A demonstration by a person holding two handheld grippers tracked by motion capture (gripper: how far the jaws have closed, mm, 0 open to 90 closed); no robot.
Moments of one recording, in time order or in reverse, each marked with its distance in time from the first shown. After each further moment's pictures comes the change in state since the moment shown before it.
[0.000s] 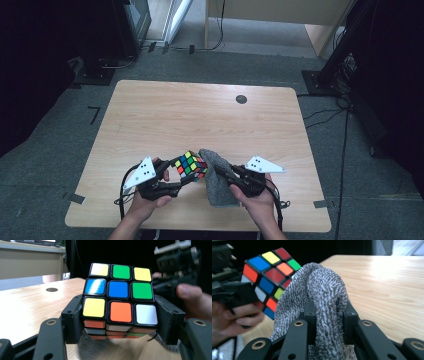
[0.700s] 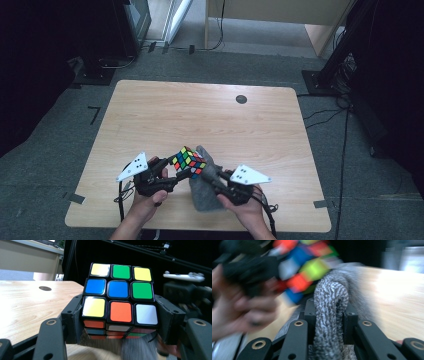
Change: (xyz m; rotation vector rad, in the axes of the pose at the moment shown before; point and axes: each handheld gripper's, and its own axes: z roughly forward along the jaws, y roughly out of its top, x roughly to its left) left arm 0.010 -0.001 -0.002 -0.059 -0.035 -0.148; right arm 0.029 -0.017 0.023 0.004 0.077 -0.177
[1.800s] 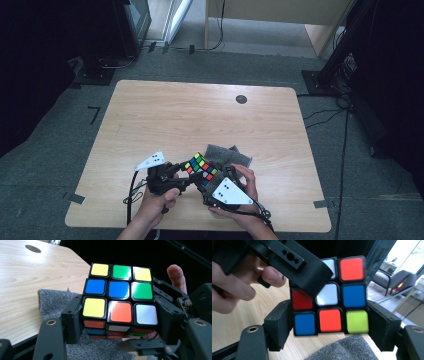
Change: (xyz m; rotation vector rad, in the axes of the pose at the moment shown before) left arm -0.010 -0.001 0.029 0.207 0.010 -0.193; right arm 0.024 -0.004 0.009 -0.001 -0.269 -0.449
